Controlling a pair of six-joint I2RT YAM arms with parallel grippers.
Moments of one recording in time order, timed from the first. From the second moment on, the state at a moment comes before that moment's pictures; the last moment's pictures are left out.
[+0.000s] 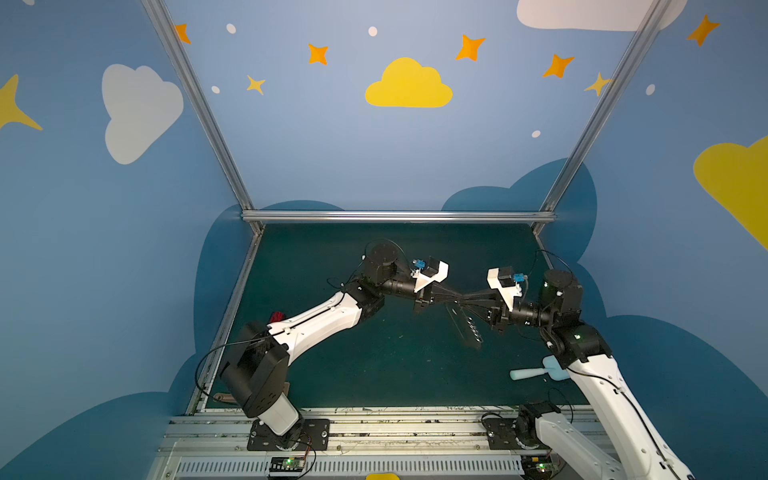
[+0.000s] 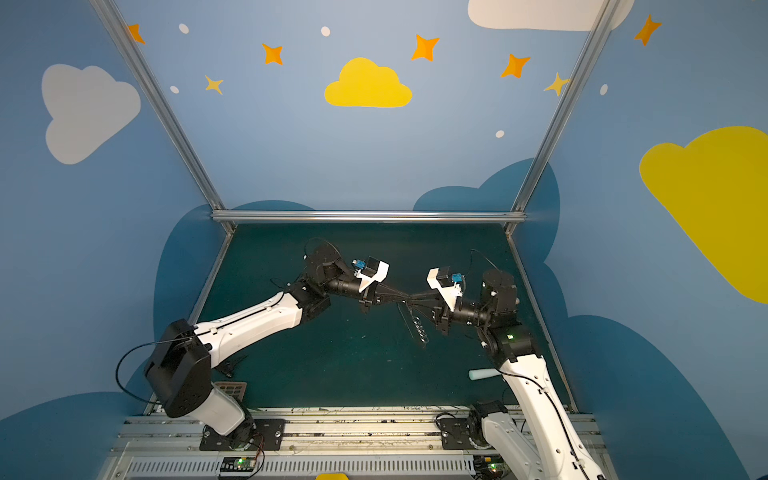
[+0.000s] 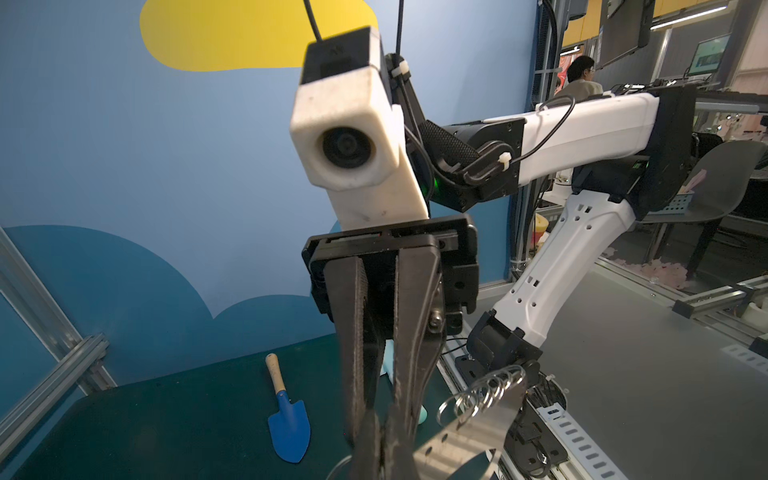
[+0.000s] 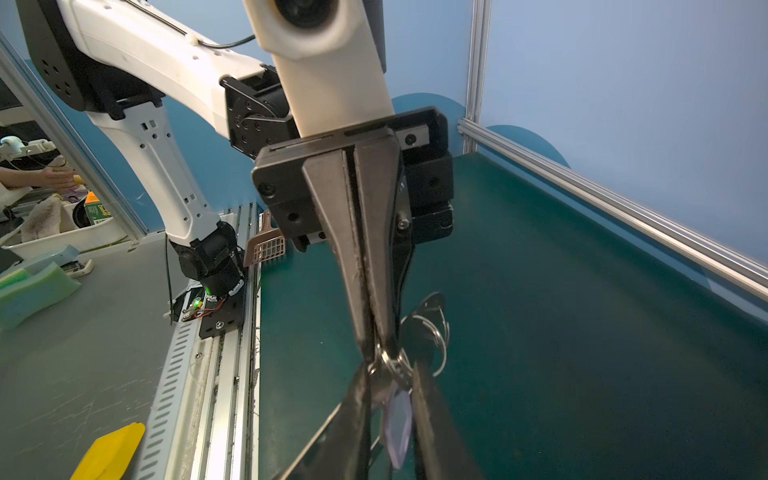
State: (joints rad) left arm -0.73 1.61 1.18 0.42 1.04 0.11; right arm 0.23 0.86 0.84 -0.34 -1.05 -0.25
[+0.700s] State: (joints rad) left arm -0.75 1.62 1.21 0.38 0.96 0.17; right arm 0.25 0.89 0.84 -0.35 -1.05 -0.23
